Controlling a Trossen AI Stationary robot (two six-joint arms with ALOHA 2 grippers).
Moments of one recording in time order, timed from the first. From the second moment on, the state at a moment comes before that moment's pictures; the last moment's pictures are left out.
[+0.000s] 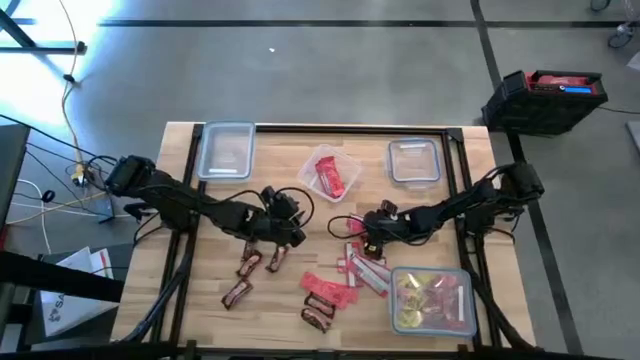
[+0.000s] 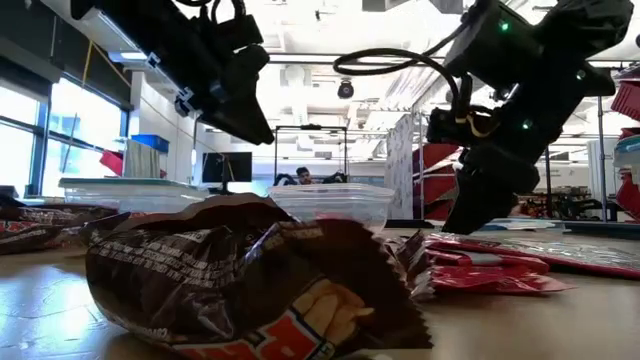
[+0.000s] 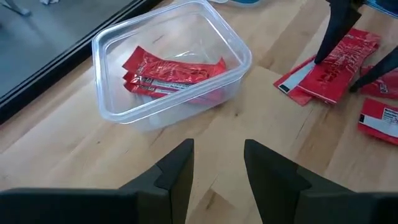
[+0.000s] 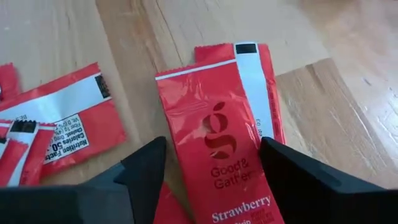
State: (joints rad) left arm -0.26 1.53 0.86 -0.22 -0.77 -0.55; right arm 0.20 1.62 0.64 -0.09 0.36 0.48
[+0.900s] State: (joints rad) left arm -0.26 1.53 0.86 -0.38 -0.74 -0.65; right arm 0.20 1.63 0.88 -0.28 0.38 0.47
